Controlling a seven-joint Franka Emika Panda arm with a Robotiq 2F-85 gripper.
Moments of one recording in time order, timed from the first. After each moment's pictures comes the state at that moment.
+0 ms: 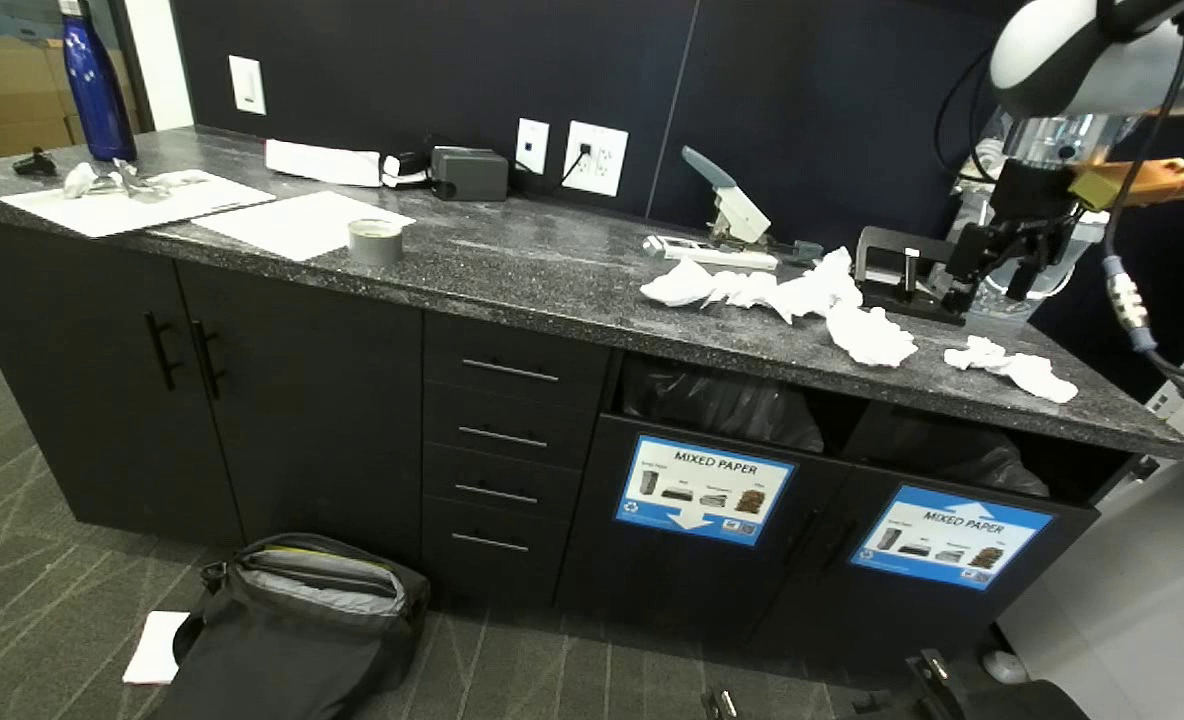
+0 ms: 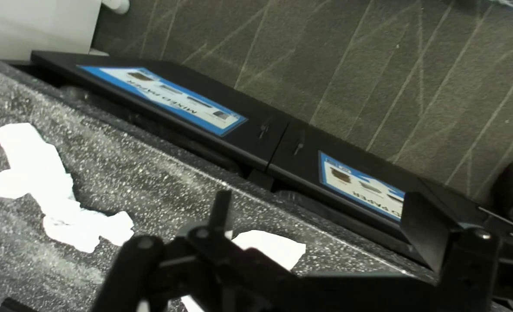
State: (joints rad) arm -0.17 0.04 -0.24 -2.06 -0.24 2.16 -0.43
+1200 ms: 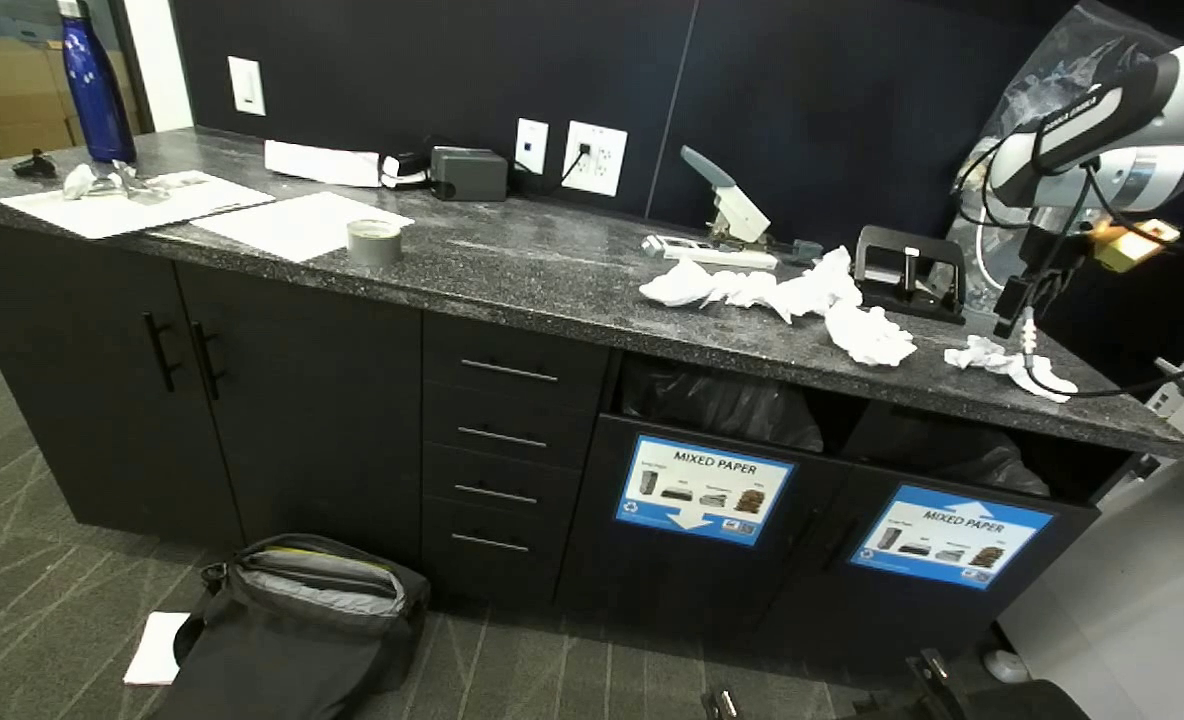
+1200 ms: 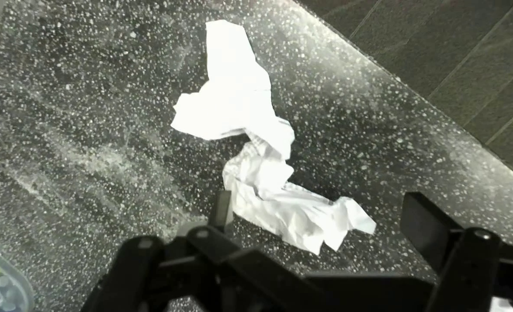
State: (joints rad) arm -0.50 0.74 -0.18 -1.24 -0.12 2.14 -0.92
